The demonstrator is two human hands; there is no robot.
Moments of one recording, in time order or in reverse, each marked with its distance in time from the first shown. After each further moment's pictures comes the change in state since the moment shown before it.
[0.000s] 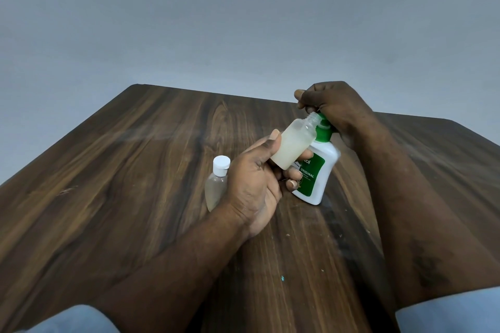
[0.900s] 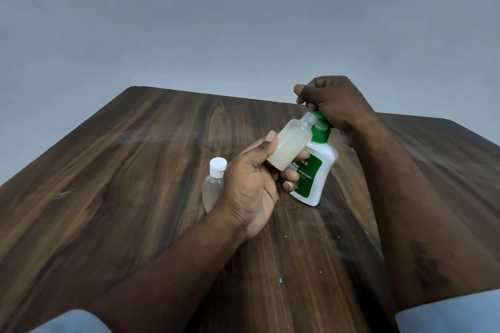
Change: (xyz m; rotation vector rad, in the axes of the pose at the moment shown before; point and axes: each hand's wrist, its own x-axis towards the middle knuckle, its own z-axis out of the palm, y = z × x) left_hand -0.001 0.000 0.001 0.006 -0.009 0.003; right_hand 0.000 -0.003 -0.002 -0.026 0.070 -0.069
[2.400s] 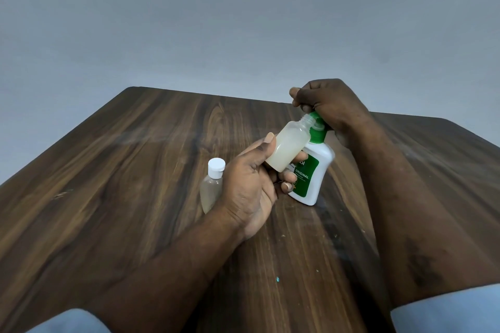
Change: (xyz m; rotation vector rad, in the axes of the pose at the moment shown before) left_hand 0.001 -0.002 -0.001 0.012 0.008 -0.003; right_hand -0.001 0.000 0.000 -0.002 -0.029 0.024
